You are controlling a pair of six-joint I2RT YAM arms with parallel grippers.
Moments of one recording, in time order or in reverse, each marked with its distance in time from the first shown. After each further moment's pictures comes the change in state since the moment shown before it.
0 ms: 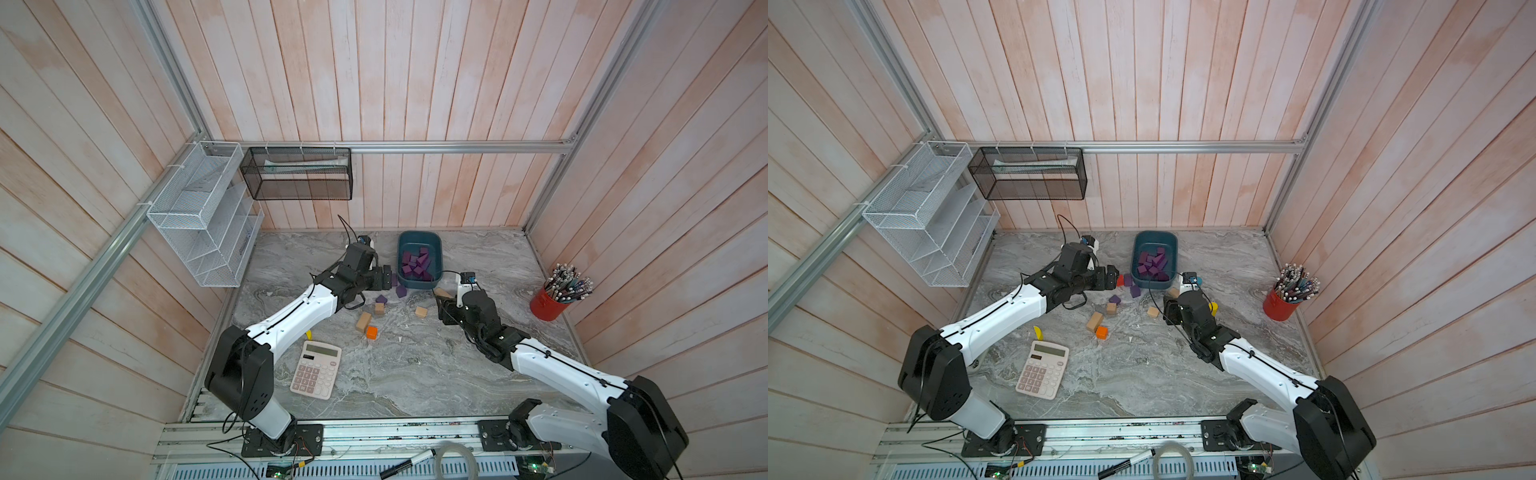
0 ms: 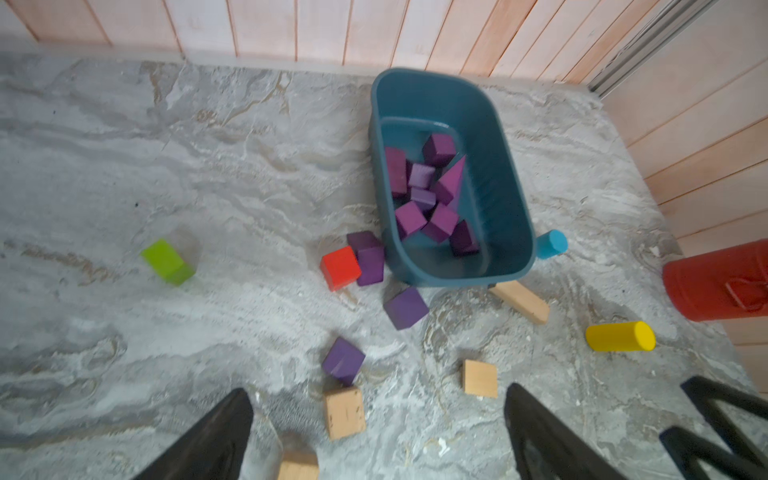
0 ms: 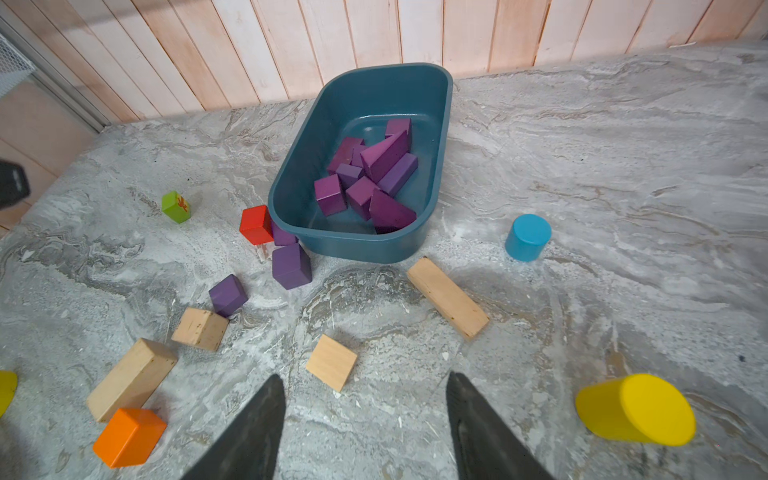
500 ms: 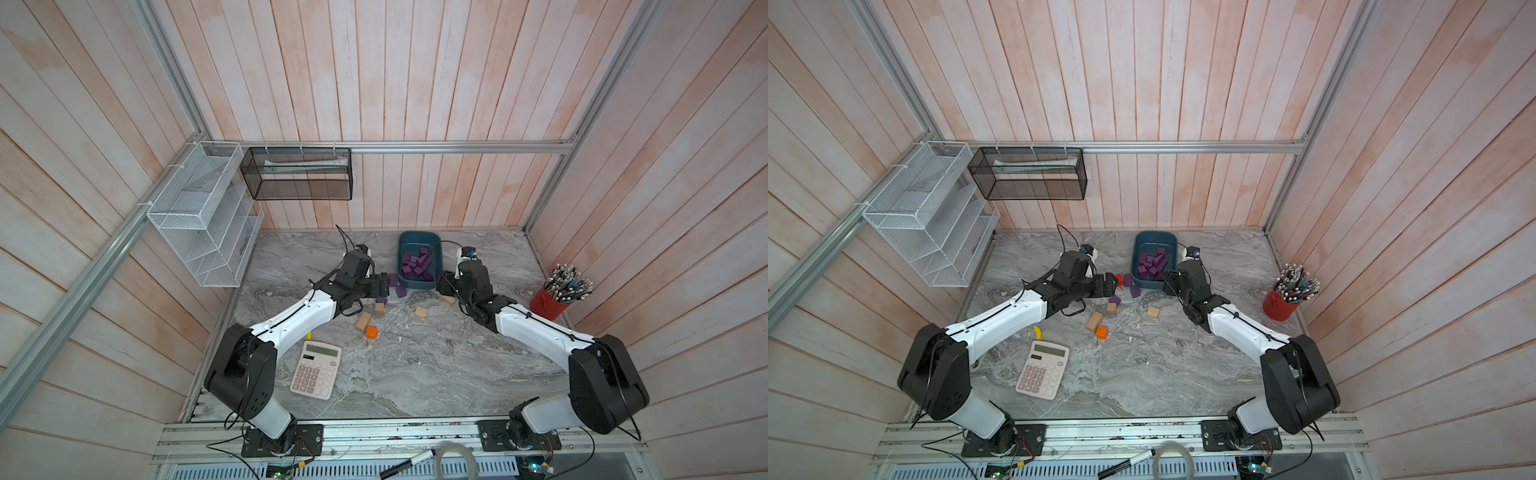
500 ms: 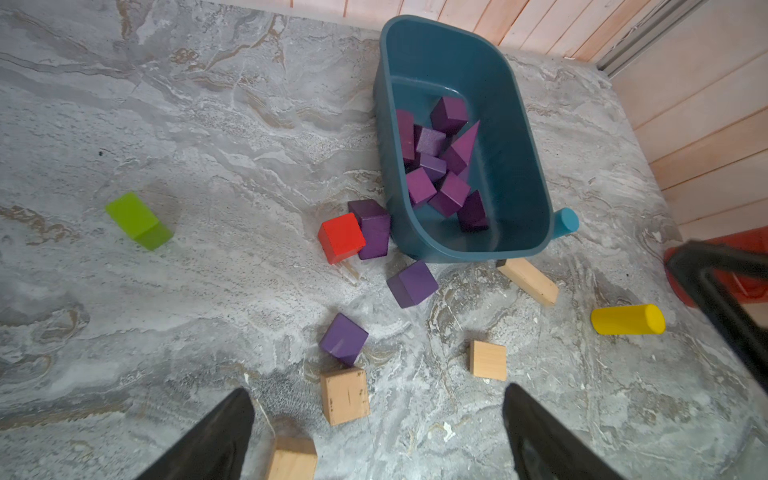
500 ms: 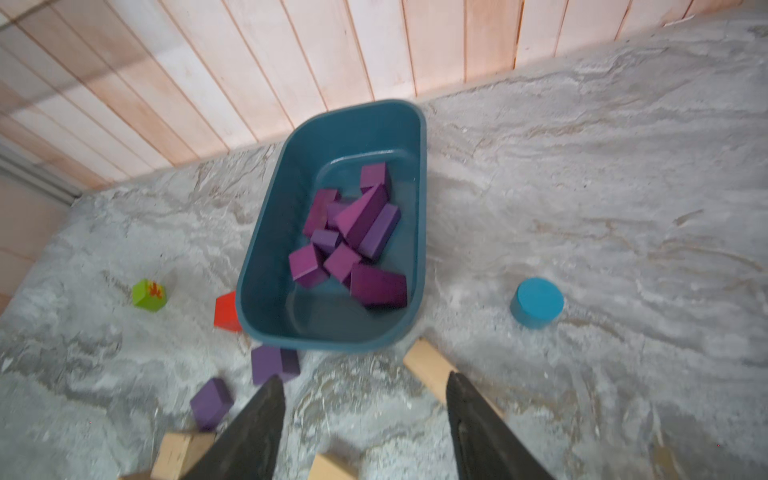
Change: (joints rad) left arm 0.019 0.018 -0.074 0.085 0.074 -0.026; right arm -0.167 0.301 0.313 -0.038 -0.086 0.062
